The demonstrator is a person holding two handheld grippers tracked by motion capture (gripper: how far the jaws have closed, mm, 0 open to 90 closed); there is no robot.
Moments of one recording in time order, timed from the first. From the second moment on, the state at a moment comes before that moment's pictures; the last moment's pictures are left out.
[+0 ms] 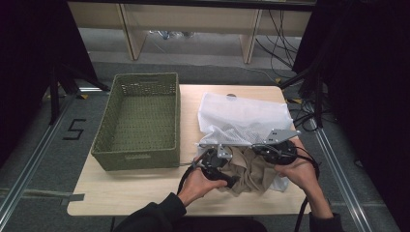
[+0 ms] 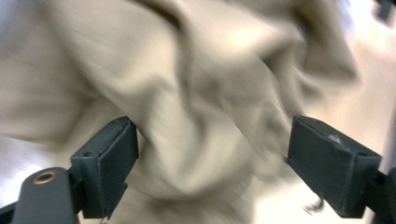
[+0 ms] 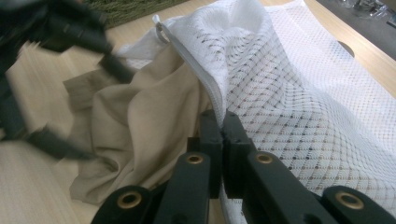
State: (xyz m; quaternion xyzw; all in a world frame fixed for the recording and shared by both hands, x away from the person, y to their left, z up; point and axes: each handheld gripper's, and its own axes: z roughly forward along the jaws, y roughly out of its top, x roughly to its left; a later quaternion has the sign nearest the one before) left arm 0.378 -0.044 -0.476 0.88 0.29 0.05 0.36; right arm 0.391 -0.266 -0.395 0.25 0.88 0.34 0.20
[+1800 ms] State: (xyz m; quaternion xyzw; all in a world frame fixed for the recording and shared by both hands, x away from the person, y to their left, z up) left arm 0.438 -0.064 -0.500 0.82 0.35 0.11 0.43; right arm 0.379 -0.274 -0.432 0.28 0.89 0.33 0.14
